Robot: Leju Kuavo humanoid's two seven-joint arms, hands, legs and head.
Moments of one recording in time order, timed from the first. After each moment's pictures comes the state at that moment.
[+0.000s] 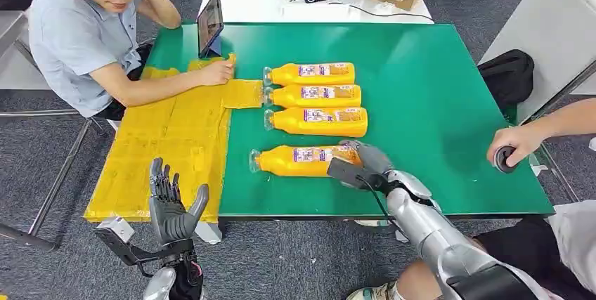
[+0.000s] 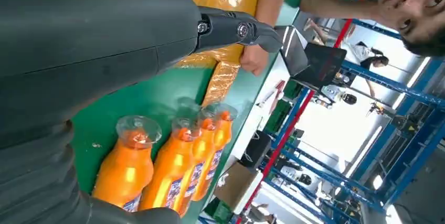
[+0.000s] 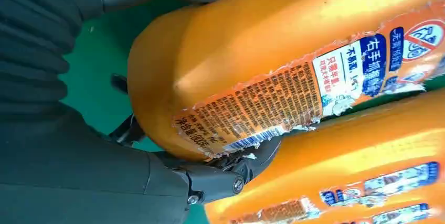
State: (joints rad) left arm 0.00 -0.35 -0.02 -1.29 0.18 0.08 -0.70; right arm -0.63 -0.06 0.31 -0.52 0.65 0.01 -0.39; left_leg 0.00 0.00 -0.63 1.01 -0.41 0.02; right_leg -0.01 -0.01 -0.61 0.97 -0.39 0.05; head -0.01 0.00
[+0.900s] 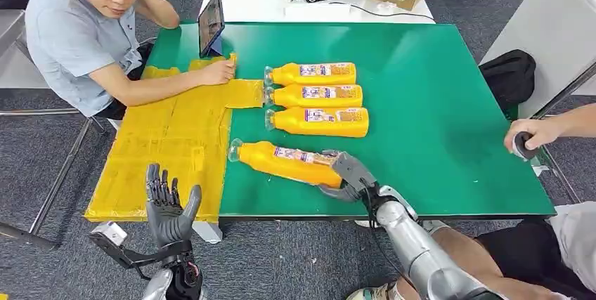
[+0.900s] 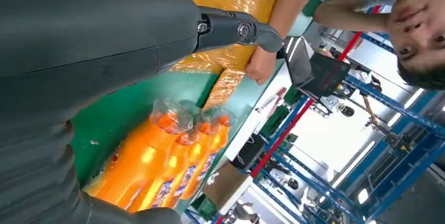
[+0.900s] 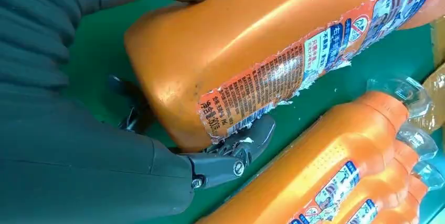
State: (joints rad) left arm 0.00 -0.35 0.01 -1.25 0.30 0.04 -0.70; right arm -0.49 0.00 0.21 -0.67 0.29 0.09 -0.45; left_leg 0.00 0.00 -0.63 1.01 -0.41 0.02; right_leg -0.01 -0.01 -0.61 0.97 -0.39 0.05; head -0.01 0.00
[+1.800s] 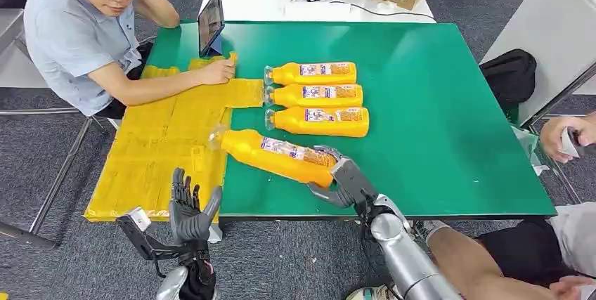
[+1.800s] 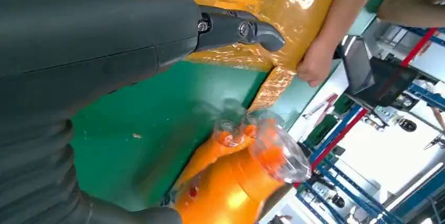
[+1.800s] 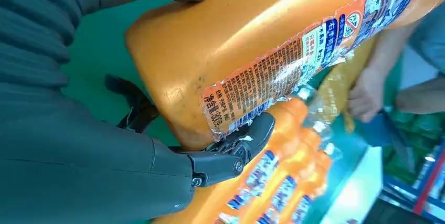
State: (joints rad) left arm -0.03 -0.33 -0.12 -1.19 0.37 0.20 -0.61; right arm -0.33 0.02 0.21 -1.01 0.20 0.06 -0.47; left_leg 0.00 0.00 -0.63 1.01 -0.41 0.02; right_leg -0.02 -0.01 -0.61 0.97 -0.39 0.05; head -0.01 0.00
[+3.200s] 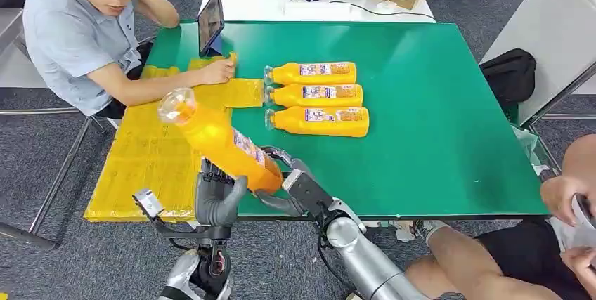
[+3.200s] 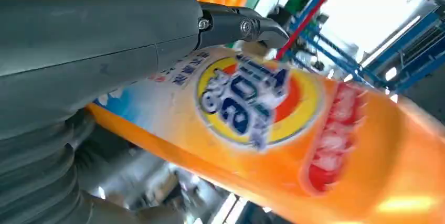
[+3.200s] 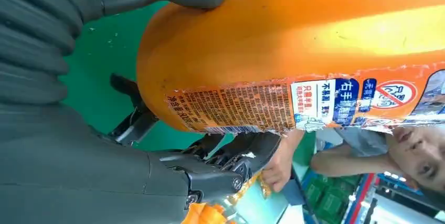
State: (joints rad) left arm -0.08 -0.31 -0.31 -1.25 0.41 -0.09 -0.57; right arm -0.38 0.16 0.41 -0.95 0.18 0.06 -0.56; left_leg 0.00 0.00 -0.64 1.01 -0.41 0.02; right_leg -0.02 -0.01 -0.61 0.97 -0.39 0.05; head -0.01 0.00
